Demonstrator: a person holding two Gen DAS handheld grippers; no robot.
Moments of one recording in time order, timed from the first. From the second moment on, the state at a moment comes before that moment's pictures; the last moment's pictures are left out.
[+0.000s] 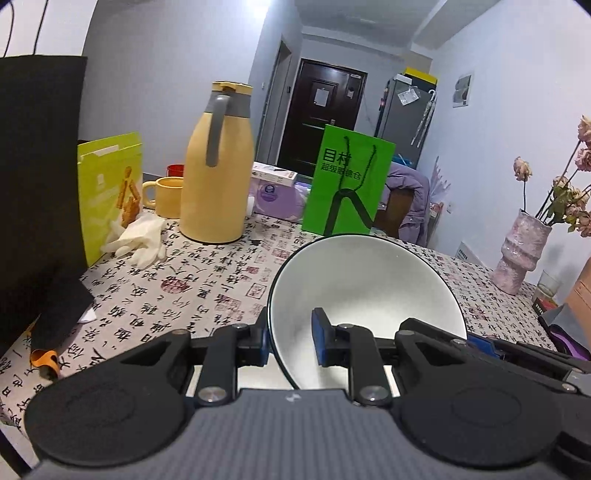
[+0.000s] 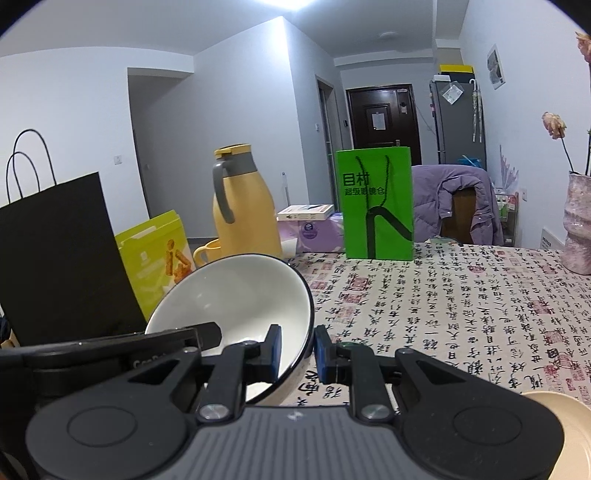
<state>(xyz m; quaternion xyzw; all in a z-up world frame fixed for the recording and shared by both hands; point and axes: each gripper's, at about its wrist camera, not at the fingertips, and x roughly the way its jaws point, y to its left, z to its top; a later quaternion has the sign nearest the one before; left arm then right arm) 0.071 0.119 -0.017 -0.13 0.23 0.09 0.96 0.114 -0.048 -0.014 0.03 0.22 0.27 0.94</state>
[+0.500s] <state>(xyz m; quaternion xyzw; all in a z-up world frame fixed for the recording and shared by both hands) 0.062 0.147 -0.030 -0.15 0.24 0.11 0.95 0.111 -0.019 -0.023 0.01 0.24 0.29 0.93</state>
